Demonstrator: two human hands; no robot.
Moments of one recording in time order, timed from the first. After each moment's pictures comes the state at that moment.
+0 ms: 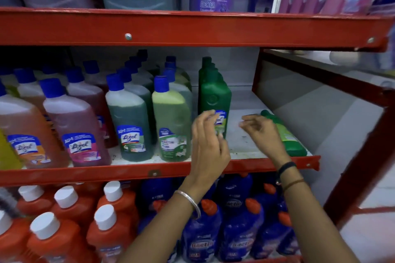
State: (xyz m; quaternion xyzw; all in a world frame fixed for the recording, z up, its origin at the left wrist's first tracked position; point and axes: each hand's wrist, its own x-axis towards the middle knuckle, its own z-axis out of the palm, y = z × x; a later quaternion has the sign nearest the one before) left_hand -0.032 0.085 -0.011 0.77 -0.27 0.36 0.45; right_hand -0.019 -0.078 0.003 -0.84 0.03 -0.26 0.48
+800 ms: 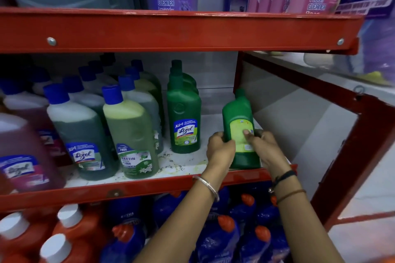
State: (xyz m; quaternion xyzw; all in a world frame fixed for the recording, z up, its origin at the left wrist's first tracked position) left_hand 0.024 -0.048 -0.026 0.72 -0.02 -0.08 0.69; right_hand -0.008 -0.152 -0.015 -0.72 0.17 -0.19 0.65
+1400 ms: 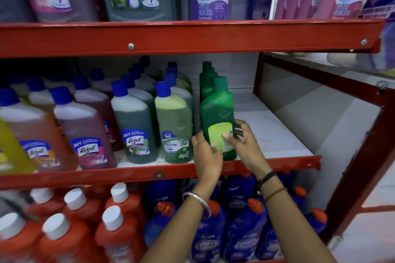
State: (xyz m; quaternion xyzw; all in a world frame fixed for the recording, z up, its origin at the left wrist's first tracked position) left_hand -0.027 0.075 -0.019 0.82 -0.04 0.14 0.55; right_hand -0.018 -0.032 -0.022 -0.75 -0.01 -0.24 0.62
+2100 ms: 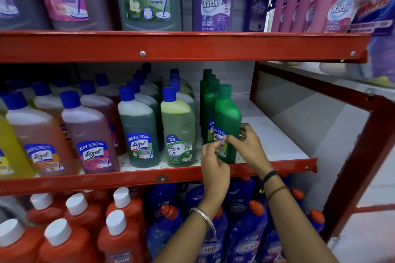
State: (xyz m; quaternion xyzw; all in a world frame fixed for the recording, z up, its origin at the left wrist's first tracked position) left_hand -0.053 0.081 -0.031 0.74 -0.13 0.17 0.64; right_hand -0.025 -0.029 -0.007 -0.77 0.02 -0.24 0.59
